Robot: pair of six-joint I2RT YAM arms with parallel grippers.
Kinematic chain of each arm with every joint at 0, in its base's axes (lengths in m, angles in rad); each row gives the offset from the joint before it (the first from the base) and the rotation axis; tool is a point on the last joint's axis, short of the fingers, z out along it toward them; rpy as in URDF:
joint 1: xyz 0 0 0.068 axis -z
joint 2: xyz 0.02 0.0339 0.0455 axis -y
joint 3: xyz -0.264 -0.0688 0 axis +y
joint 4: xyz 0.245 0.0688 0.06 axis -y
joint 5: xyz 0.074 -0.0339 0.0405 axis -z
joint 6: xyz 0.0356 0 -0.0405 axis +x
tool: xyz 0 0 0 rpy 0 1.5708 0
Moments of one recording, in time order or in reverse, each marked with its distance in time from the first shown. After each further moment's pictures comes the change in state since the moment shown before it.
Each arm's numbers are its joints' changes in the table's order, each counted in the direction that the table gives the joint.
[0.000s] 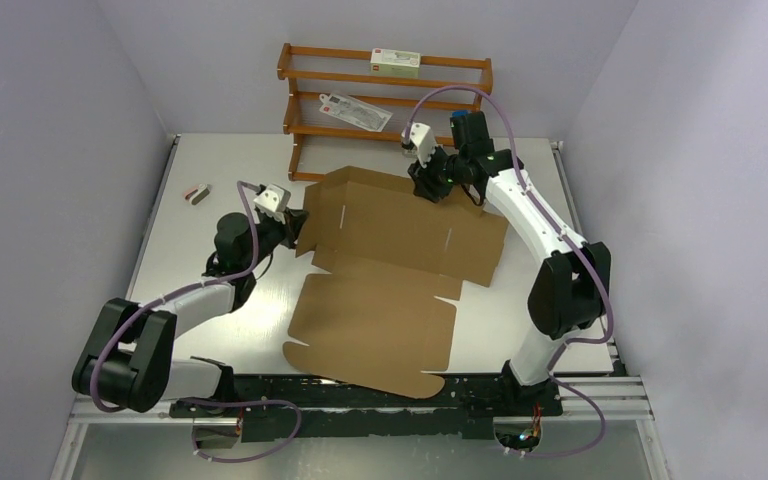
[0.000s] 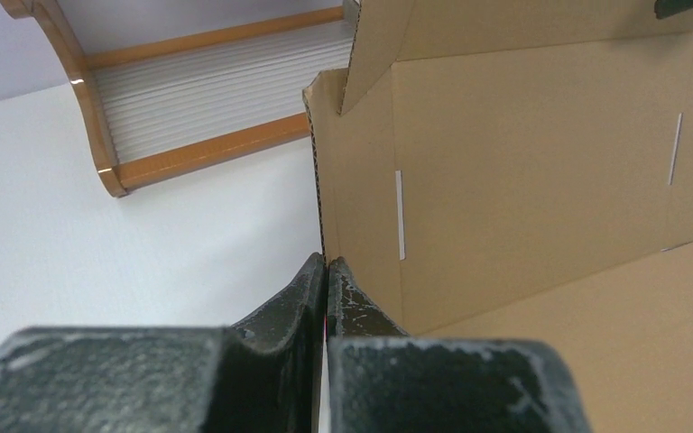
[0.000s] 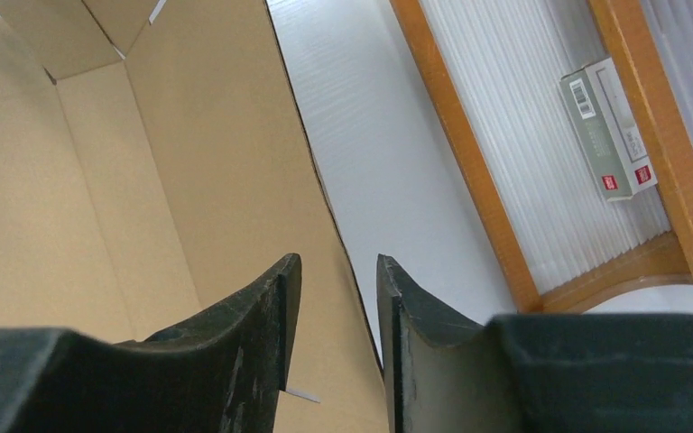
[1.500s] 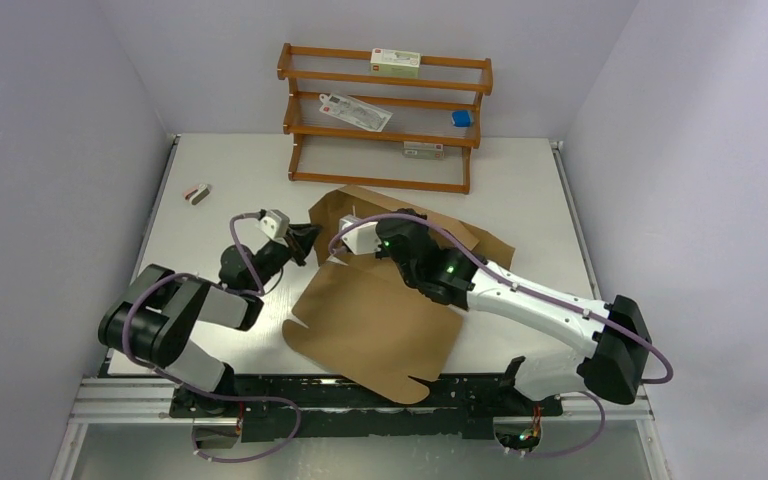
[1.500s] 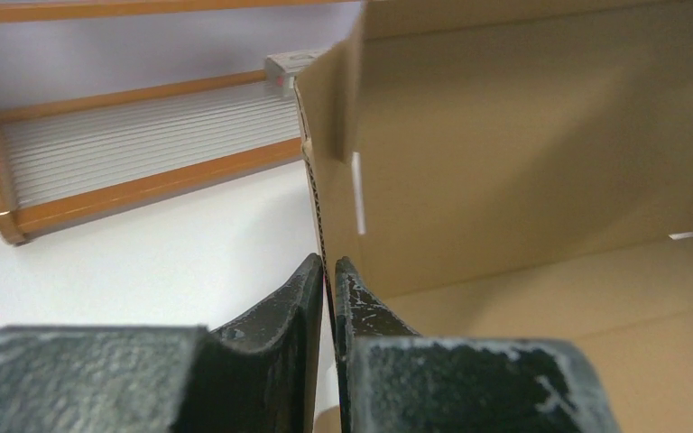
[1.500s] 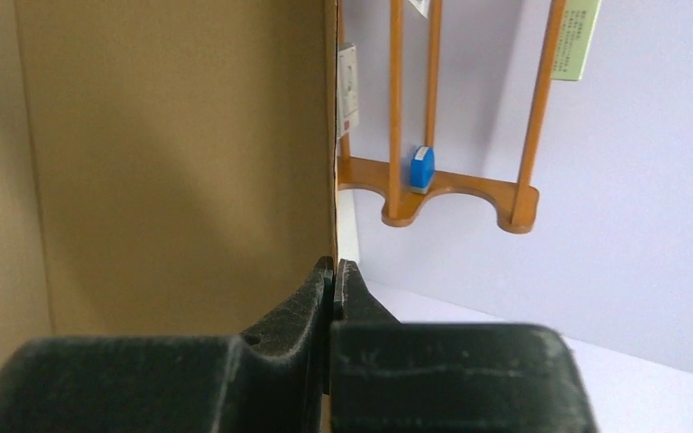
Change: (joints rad) left arm 0.048 -0.248 0.185 0.648 0.076 -0.137; right arm -0.676 0.401 0.499 0.364 1.123 -0.394
